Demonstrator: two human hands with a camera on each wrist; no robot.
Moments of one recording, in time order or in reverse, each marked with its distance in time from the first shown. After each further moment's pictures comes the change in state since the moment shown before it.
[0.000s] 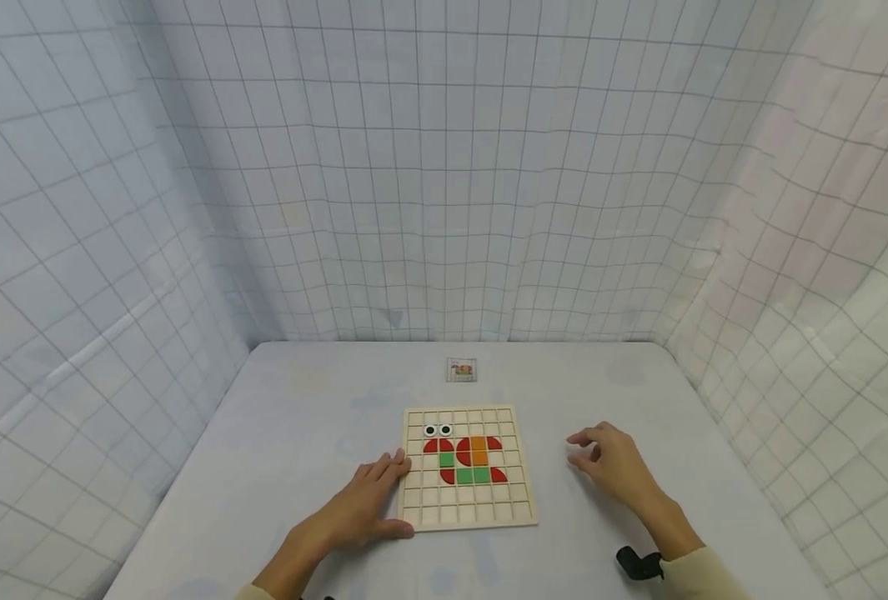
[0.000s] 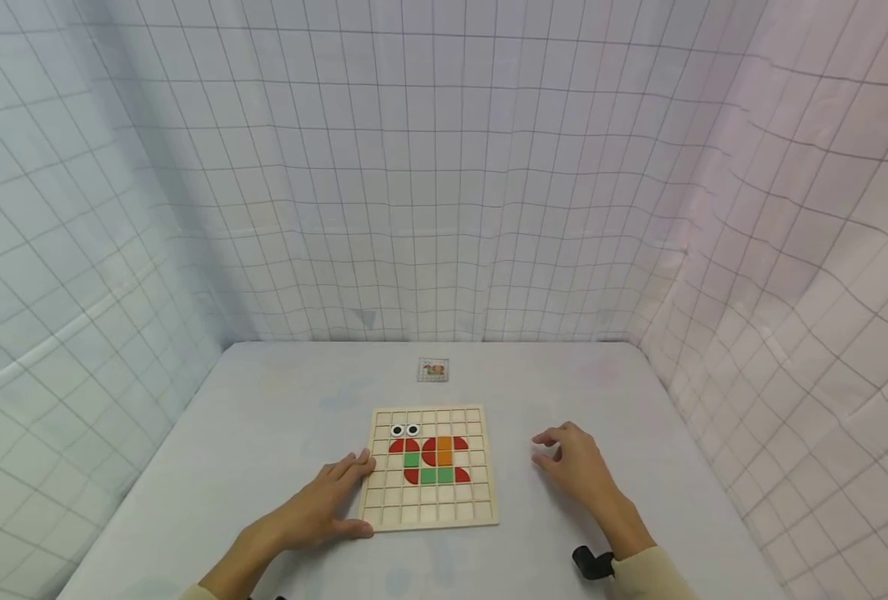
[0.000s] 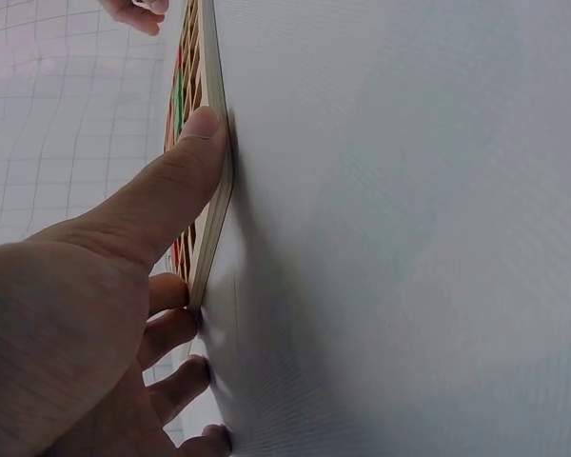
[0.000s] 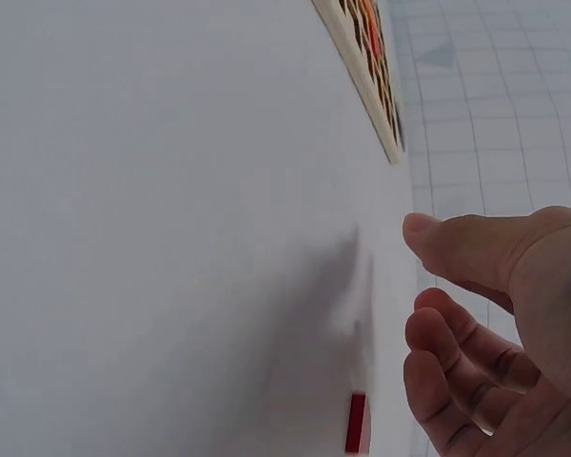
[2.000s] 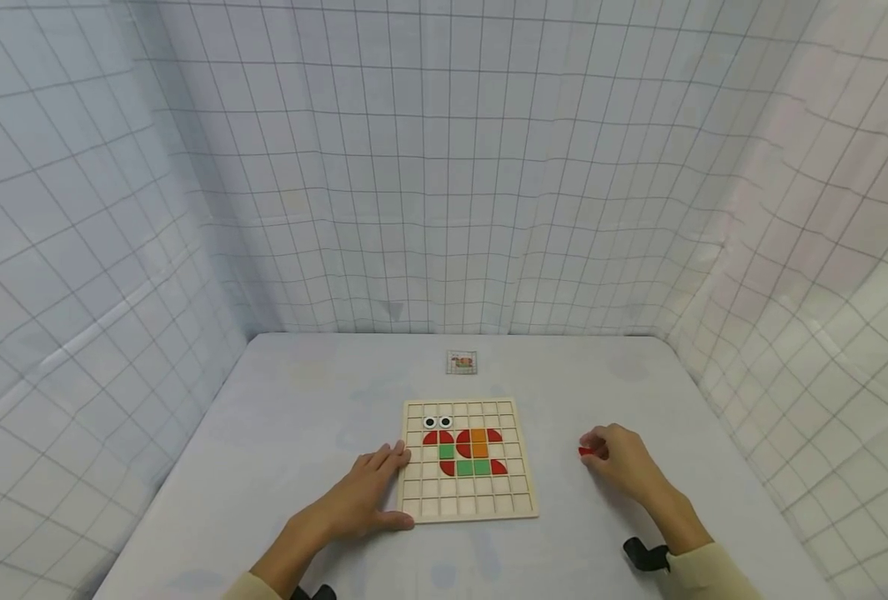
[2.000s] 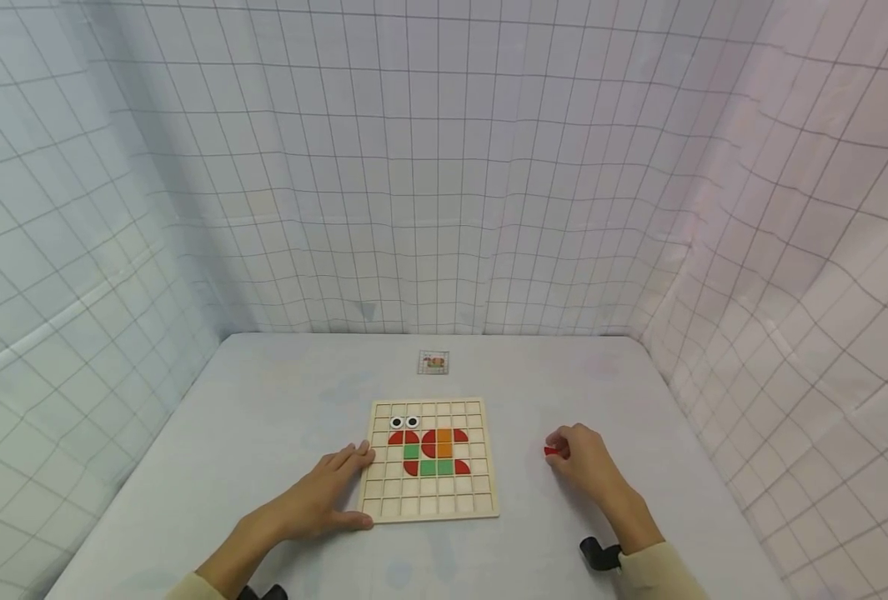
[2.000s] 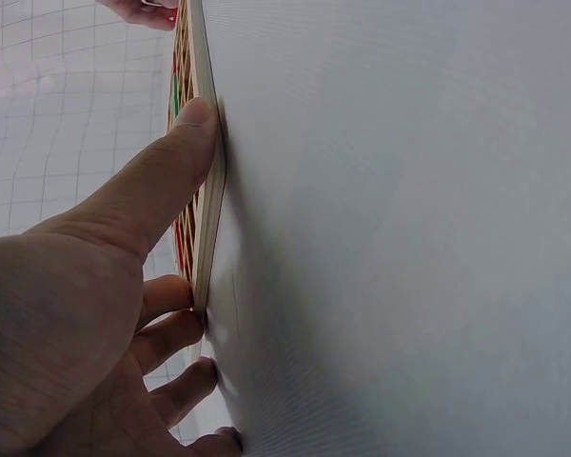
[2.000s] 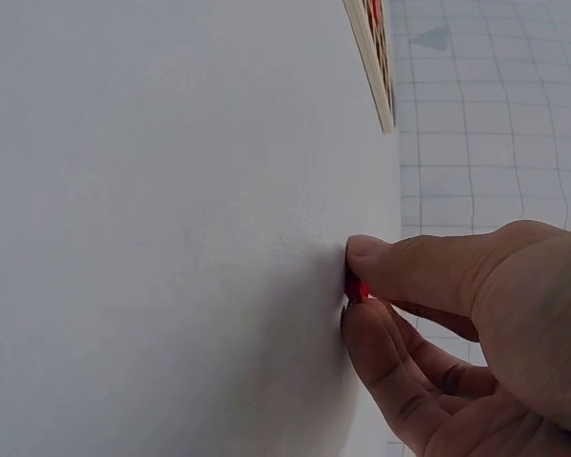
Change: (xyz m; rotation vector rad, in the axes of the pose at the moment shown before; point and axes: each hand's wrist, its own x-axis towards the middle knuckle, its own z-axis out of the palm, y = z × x) left_hand 0.003 0.003 -0.001 0.018 -0.015 -0.059; right_hand -0.002 0.015 -0.010 -0.012 -0.137 0.035
